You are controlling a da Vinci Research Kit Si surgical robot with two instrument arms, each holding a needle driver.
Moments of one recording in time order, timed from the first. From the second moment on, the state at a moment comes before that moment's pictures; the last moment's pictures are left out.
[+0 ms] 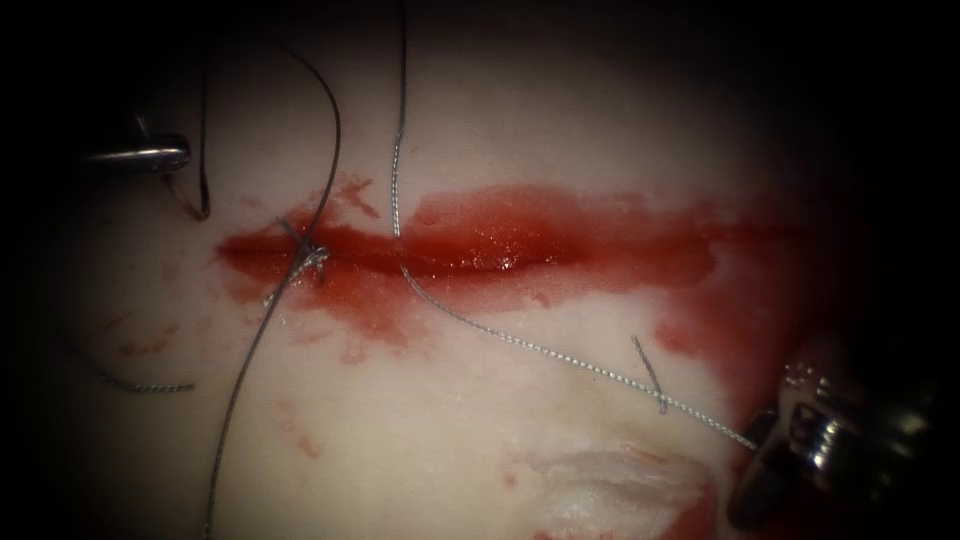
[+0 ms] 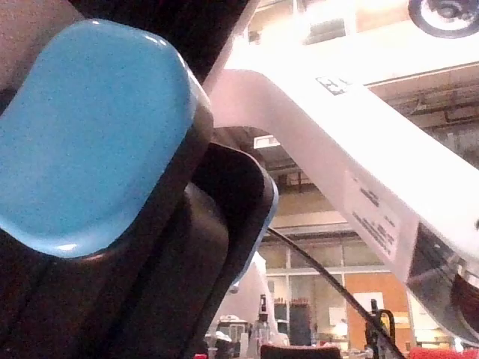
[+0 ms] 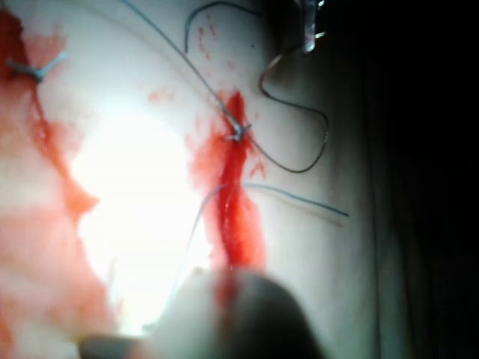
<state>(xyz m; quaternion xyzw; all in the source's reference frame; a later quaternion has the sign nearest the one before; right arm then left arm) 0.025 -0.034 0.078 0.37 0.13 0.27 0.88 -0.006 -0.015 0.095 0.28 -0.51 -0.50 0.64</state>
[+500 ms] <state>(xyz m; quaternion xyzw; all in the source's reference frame) 0.036 -0.030 0.080 0.22 0.20 0.32 0.90 -0.006 -0.015 0.095 0.28 -0.51 -0.50 0.64</state>
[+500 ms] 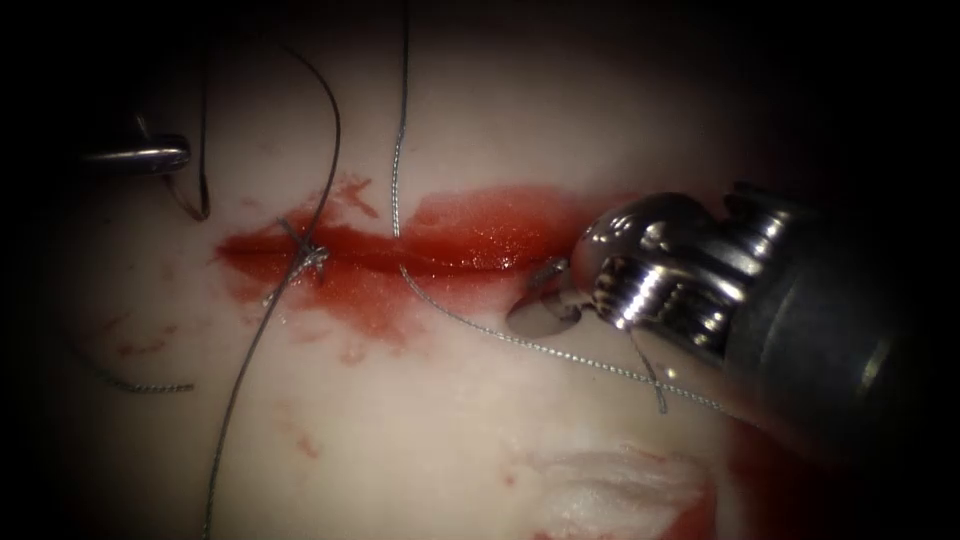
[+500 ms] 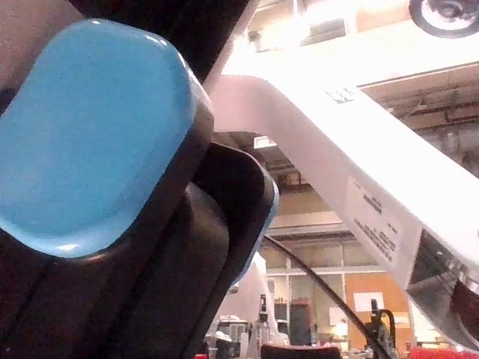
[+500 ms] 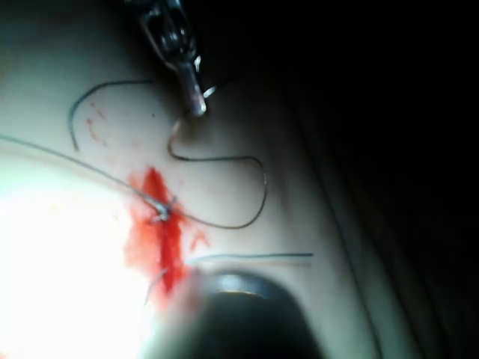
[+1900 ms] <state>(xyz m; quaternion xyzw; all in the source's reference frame) 0.025 -0.036 0.082 0.36 0.01 0.24 0.90 -0.006 -0.015 0.095 0.28 -0.51 -0.50 0.64</state>
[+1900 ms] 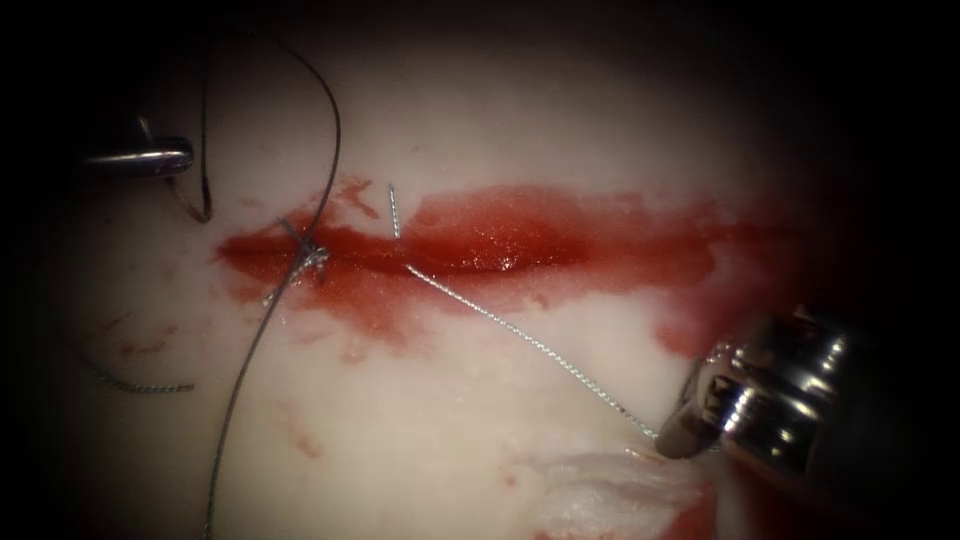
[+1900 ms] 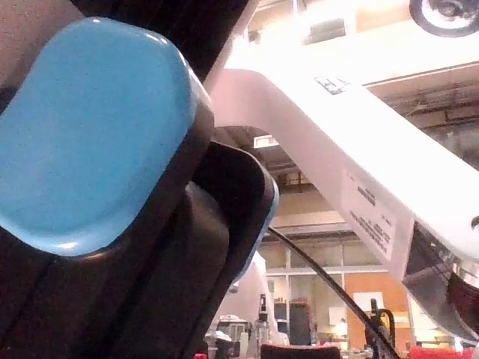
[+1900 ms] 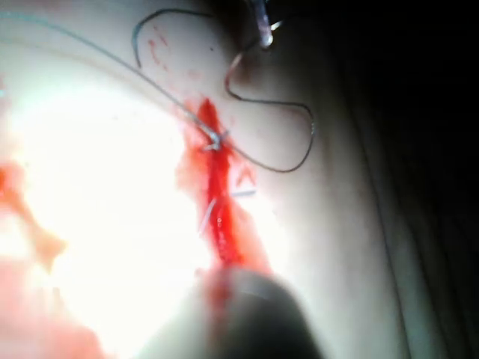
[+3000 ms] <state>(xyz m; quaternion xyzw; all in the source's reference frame) 0.039 -0.026 0.081 0.26 0.39 0.53 0.71 -0.006 -0.015 0.095 0.28 -0.51 -0.50 0.64</state>
